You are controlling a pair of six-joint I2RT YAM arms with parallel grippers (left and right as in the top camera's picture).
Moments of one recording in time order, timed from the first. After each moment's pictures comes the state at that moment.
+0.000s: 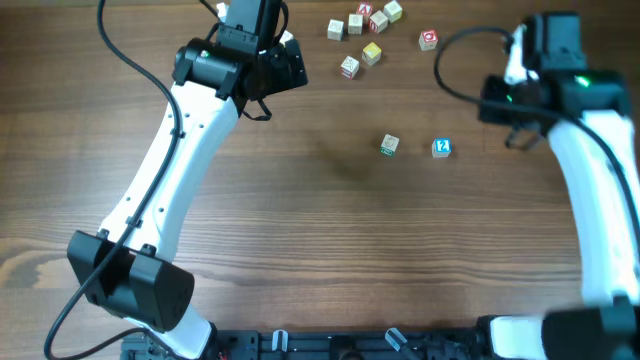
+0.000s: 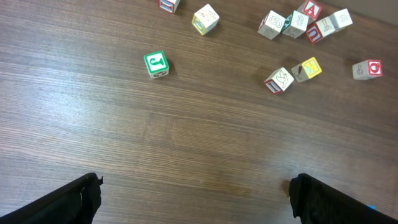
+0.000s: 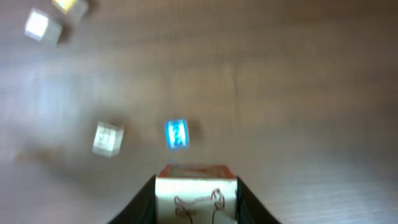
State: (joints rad) left arm -0.35 1.78 1.78 -0.99 -0.14 -0.54; right arm 0.02 1.53 1.55 -1.14 0.05 0.17
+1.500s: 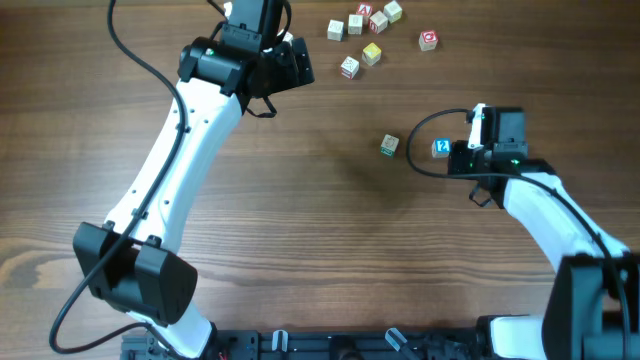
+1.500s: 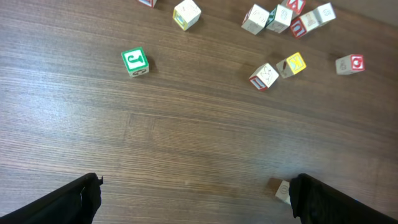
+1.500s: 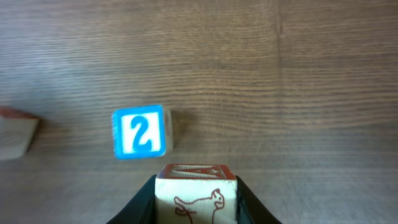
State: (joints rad) left arm -0.35 1.81 1.78 -0.96 -0.08 -0.54; right arm 0.02 1.56 0.80 -0.28 0.03 0.08
